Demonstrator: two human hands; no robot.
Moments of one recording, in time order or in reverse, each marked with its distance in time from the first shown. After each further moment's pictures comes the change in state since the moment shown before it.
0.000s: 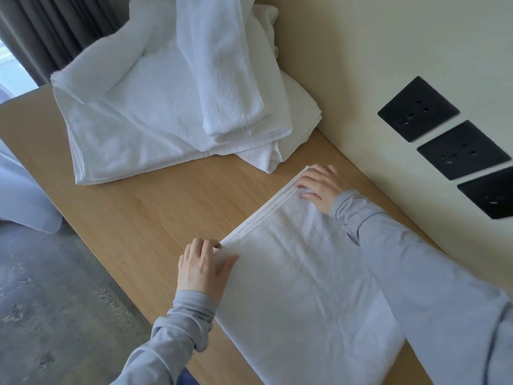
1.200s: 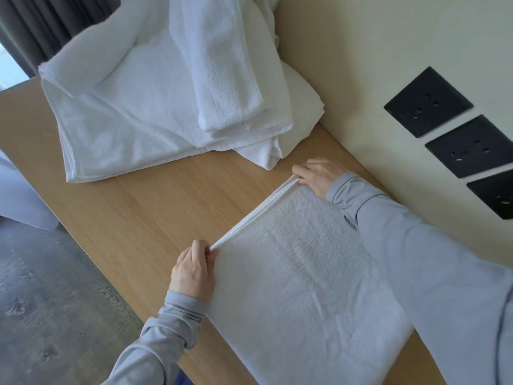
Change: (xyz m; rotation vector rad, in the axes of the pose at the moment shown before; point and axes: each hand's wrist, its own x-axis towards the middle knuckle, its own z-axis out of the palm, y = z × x) left_hand 0.002 -0.015 0.011 -0.108 0.122 -0.009; right_hand 0.031 0.005 -0.010 -0.033 -0.136 -0.090
